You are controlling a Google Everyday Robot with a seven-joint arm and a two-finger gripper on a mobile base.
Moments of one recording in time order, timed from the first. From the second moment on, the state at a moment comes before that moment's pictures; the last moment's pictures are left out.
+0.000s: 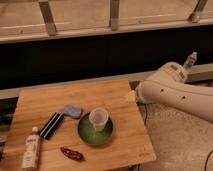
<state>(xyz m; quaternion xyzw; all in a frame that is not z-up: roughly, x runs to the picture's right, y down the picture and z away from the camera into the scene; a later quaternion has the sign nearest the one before) 0.162 0.041 0.656 -0.09 0.06 0.67 0.74</state>
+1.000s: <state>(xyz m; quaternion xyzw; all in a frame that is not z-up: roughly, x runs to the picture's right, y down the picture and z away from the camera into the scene) 0.069 0.034 0.624 -0.09 -0.01 0.55 0.83</state>
